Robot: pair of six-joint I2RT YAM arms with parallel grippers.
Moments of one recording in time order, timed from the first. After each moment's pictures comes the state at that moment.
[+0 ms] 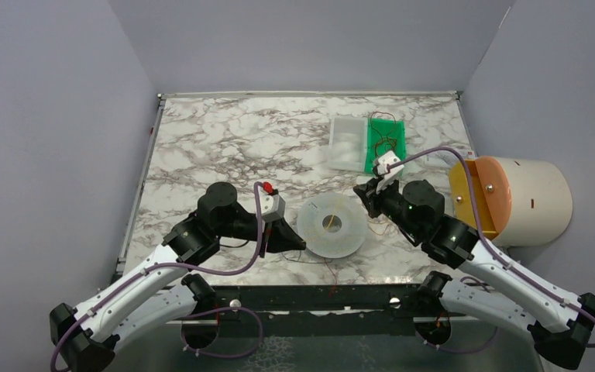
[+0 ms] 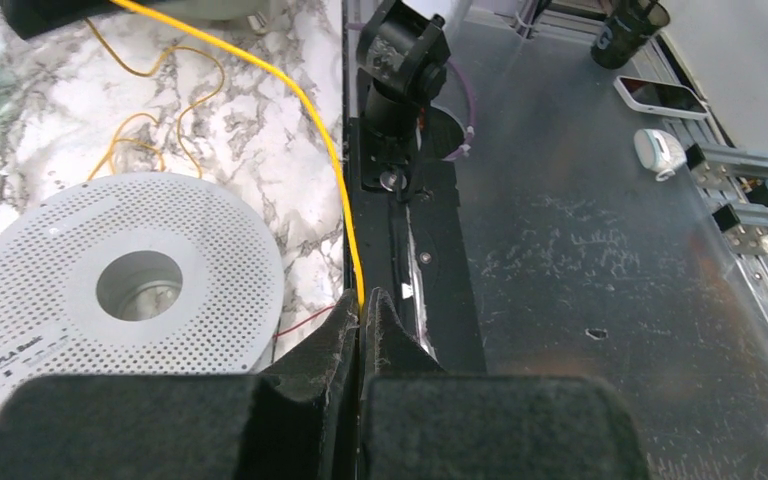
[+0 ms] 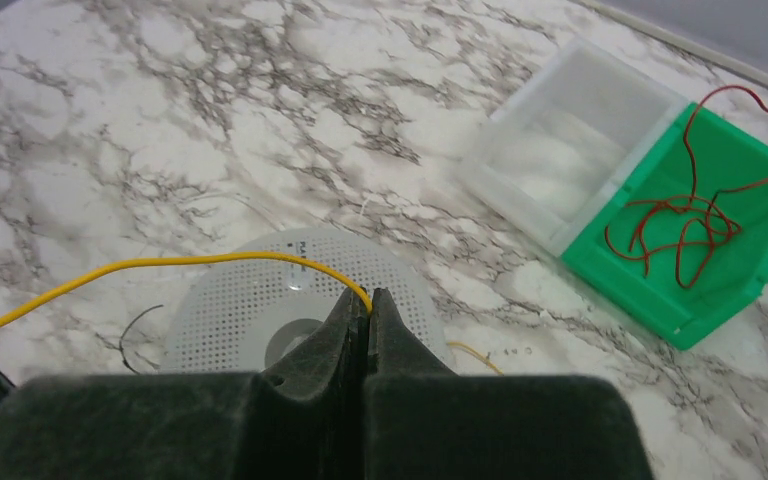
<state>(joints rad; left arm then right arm) -0.78 0.77 0.67 -0.12 0.91 -0.05 0.85 0.77 0.76 -0.21 0.20 0.01</state>
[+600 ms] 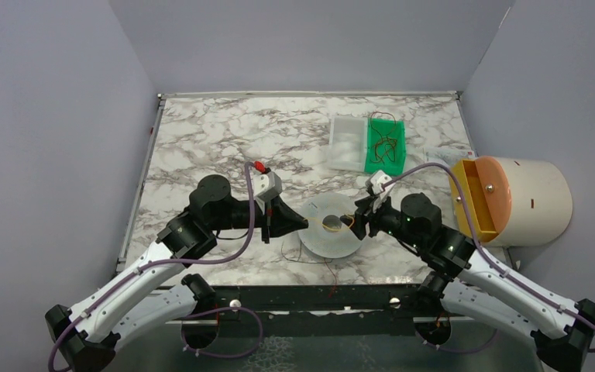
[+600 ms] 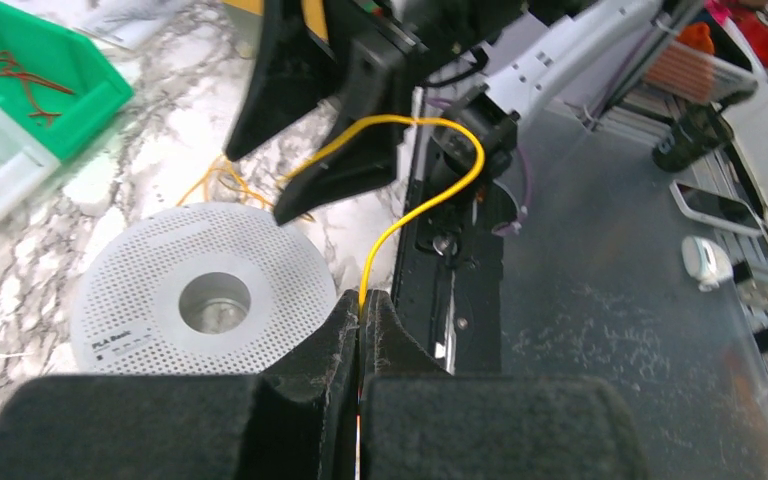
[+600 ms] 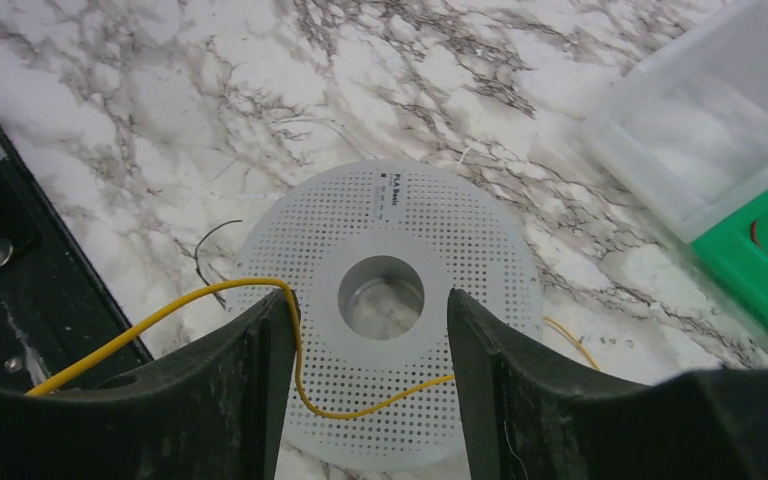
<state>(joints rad) -0.78 0.77 0.76 -0.11 0.71 -0.18 0.85 0.70 0.60 -0.20 0.03 0.03</state>
